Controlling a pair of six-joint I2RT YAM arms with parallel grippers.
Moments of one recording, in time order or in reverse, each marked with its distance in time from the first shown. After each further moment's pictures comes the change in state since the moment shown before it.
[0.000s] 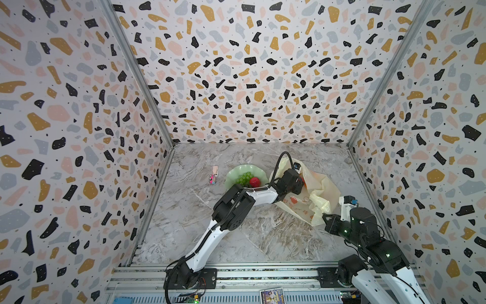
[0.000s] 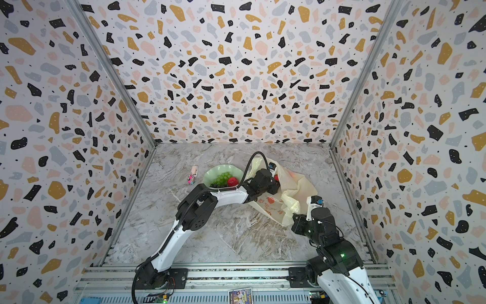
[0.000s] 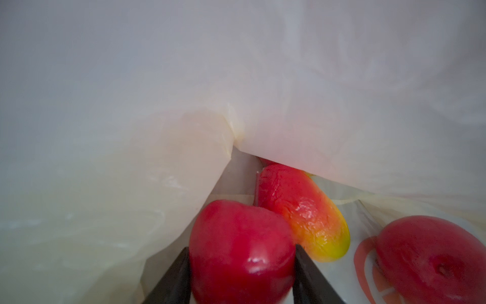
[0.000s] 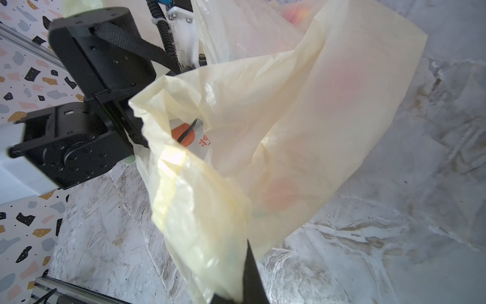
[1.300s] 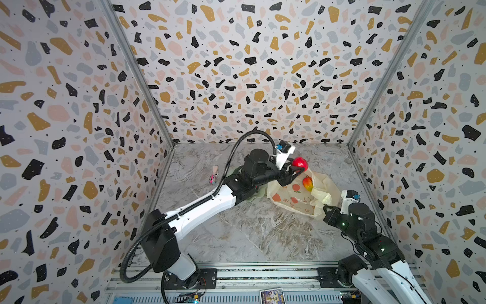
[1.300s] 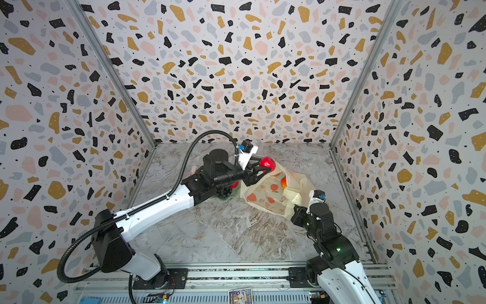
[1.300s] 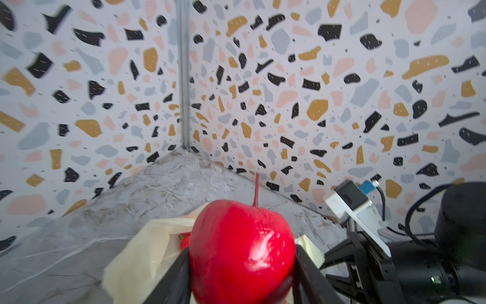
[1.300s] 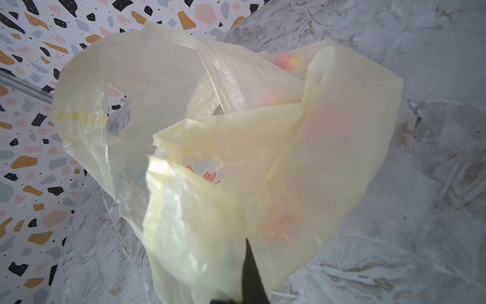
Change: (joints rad) left arm 0.085 -0.876 -0.373 -0.084 0.341 0.143; right arm 0.000 0.060 -0.015 0.169 0.104 0.050
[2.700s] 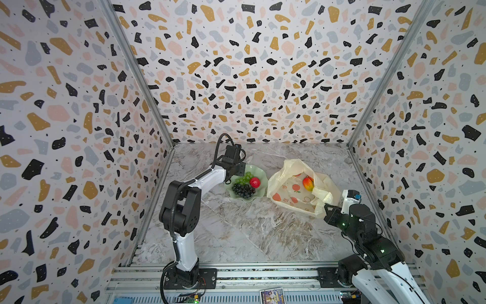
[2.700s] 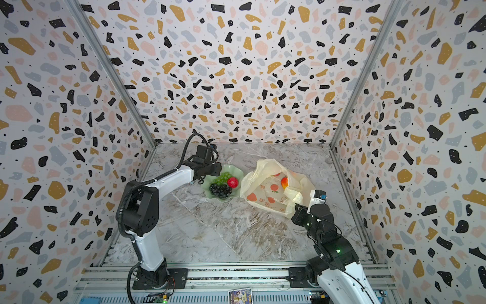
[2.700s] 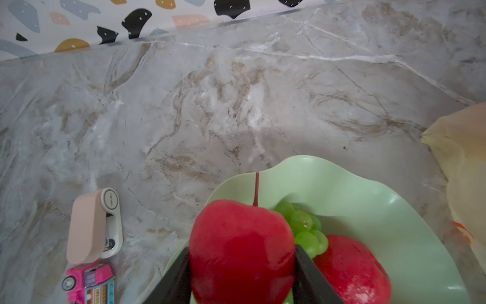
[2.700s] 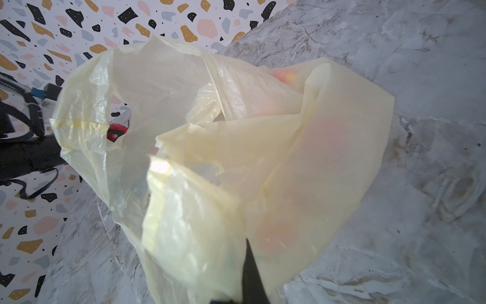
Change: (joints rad) left arm 0.426 0.386 0.040 -0.382 -0.359 0.036; right arm 0.000 -0.021 -0.021 0.034 0.031 -0.028
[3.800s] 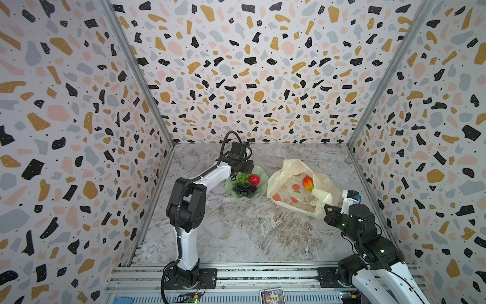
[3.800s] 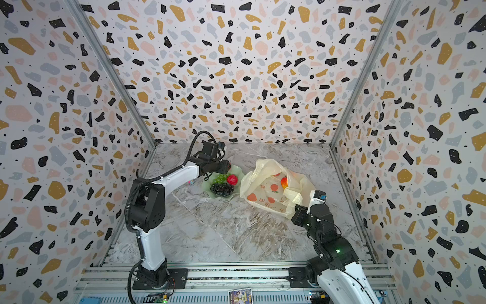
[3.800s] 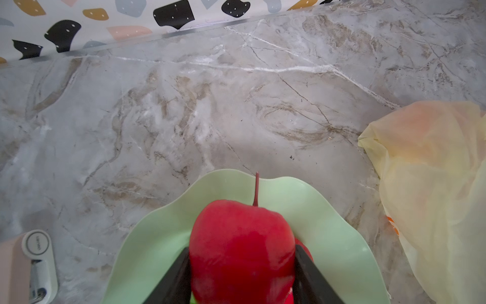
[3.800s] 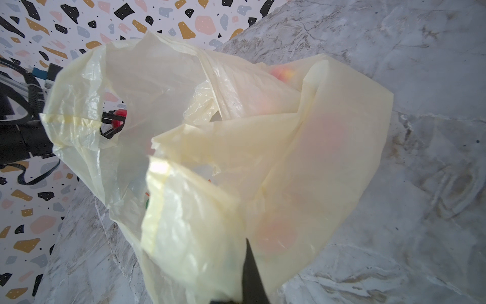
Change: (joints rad) left arm -0.045 0.068 0.131 -0.045 0.134 0.001; right arm 0.000 0.000 -0.005 -0.004 0.000 0.000
